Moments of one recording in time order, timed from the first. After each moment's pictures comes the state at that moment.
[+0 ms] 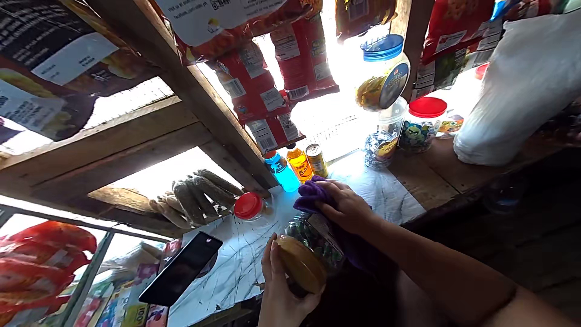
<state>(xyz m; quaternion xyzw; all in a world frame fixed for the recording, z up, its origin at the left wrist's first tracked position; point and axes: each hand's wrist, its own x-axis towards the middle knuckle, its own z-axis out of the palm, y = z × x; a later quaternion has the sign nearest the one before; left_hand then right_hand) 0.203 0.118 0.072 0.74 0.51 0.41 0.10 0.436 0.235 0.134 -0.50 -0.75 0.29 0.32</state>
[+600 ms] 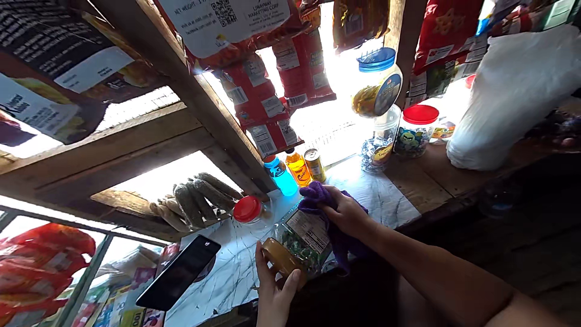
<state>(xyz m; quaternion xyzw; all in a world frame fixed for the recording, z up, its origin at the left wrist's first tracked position) 0.215 0.115 0.090 0.51 0.59 0.49 0.38 0.439 0.236 0.124 -0.53 -0.69 0.38 0.31</state>
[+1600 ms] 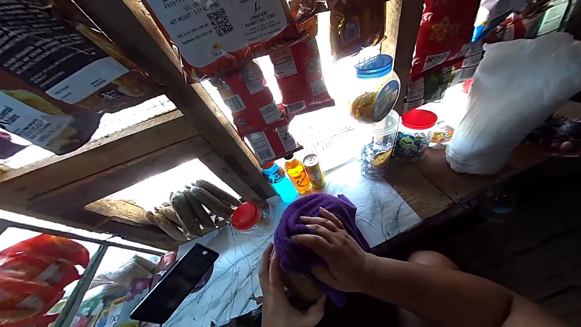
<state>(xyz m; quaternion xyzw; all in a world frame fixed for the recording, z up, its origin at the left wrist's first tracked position) 0.219 0.120 0.079 0.72 0.50 0.46 0.07 0.407 0.187 0.114 -0.29 -0.83 0.06 0.47</state>
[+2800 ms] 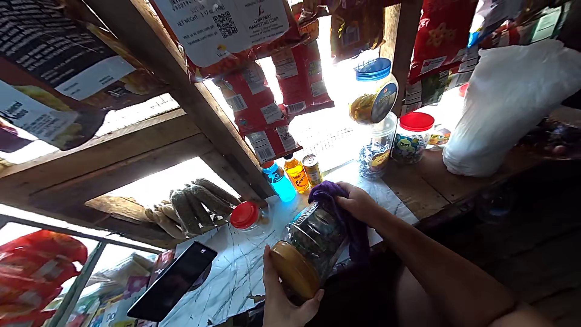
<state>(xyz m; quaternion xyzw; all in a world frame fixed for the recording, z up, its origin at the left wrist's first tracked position) 0.226 0.111 0.081 0.60 0.57 0.47 0.32 0.473 0.260 0.135 -0.54 -0.63 0.46 0.33</state>
